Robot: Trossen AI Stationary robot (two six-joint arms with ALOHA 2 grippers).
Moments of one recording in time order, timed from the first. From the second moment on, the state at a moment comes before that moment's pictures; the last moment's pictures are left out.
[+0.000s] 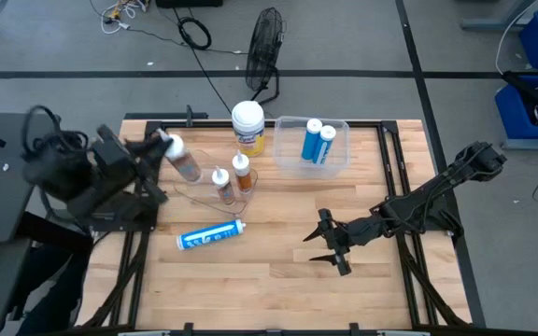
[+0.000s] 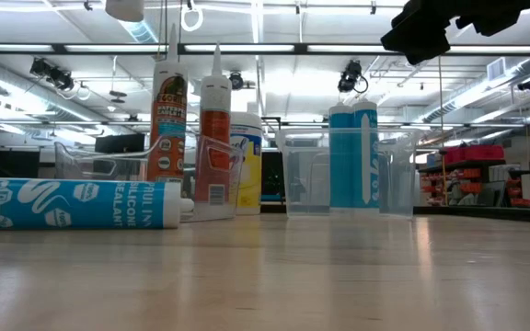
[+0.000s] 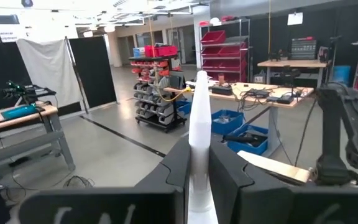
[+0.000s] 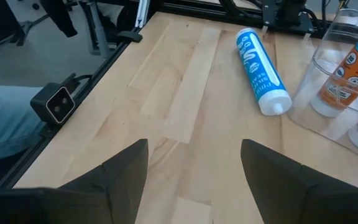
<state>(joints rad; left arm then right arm) -0.78 1.07 1.41 0.18 -1.56 0.56 0.50 1.26 0.67 0.11 0.19 0.06</state>
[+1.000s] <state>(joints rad) -0.69 0.71 1.41 -0.67 -1.07 0.07 0.36 1.26 0.67 0.13 0.19 0.08</state>
